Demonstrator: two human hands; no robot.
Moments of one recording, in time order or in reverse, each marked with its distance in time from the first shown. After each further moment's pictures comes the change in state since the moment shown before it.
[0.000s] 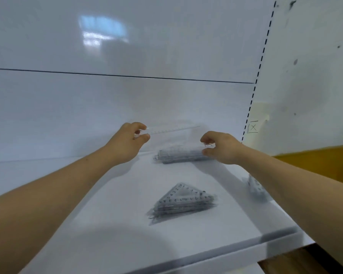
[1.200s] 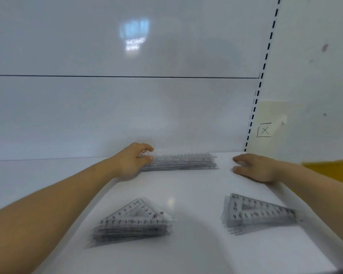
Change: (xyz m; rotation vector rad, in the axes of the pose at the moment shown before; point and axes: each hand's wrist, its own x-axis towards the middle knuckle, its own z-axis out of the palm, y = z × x) left_hand 0.033 0.021 0.081 0.137 -0.263 -0.134; right_hand 0.030 0.174 -0.015 -0.169 -0.362 0.096
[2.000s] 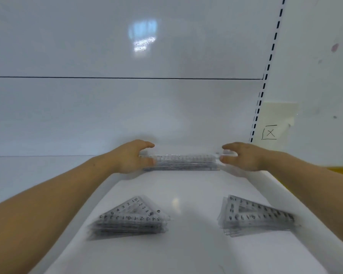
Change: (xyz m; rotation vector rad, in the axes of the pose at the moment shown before) left_hand -0.011 0.014 -0.014 0.189 -0.025 -0.029; right_hand 0.008 -0.032 -0.023 -0.045 0.059 -0.144
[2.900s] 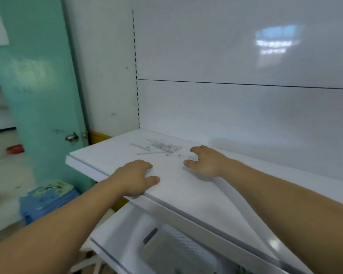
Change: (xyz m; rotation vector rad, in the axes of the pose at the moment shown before) left_hand -0.367 -0.360 -0.138 0.136 0.164 -0.735; right_hand 0.024 -0.641 0.104 0.059 -0.070 -0.666
